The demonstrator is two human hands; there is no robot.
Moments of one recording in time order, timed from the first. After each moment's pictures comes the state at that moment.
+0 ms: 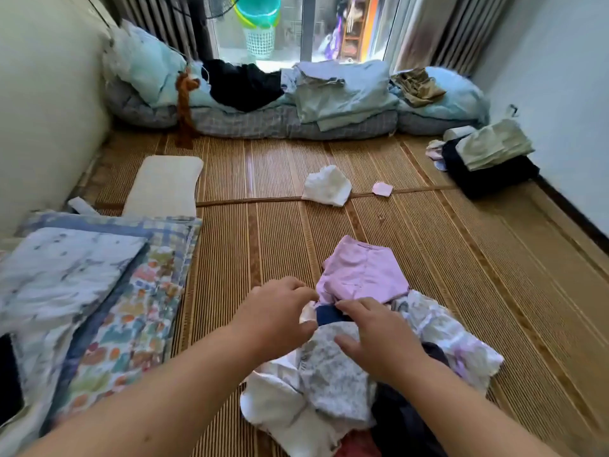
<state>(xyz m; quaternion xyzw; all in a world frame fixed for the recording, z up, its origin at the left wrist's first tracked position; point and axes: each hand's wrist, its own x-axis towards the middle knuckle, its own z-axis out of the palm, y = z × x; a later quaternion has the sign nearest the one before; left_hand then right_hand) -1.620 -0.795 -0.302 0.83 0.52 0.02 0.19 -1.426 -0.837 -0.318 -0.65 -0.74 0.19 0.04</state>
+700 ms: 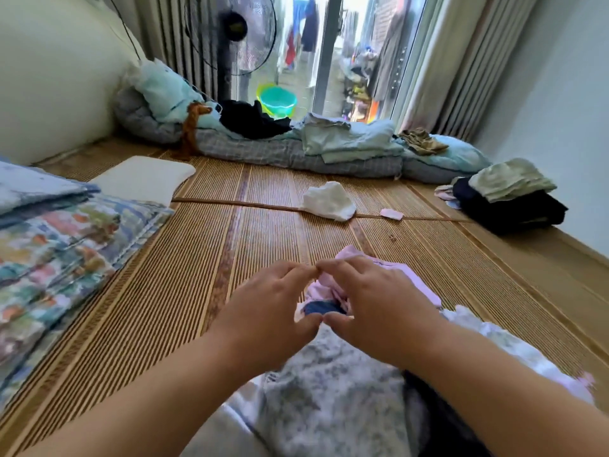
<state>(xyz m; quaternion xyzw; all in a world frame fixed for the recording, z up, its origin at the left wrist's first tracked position) -1.575 -0.789 -0.559 0.81 0.50 0.30 0.07 -1.398 -0.792 -0.518 -0.53 -0.84 -0.03 0.11</state>
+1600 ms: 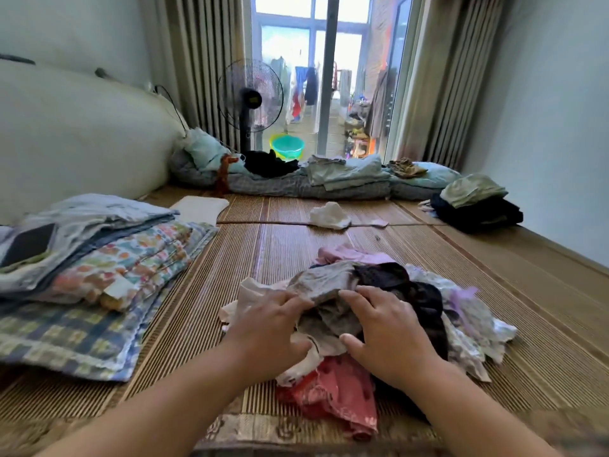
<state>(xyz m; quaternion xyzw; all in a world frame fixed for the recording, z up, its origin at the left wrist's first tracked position) -1.581 -1.047 -0.521 0.82 0.54 0.20 0.03 -1.372 -1.056 -0.514 -0.60 -0.79 -0.06 0.14</state>
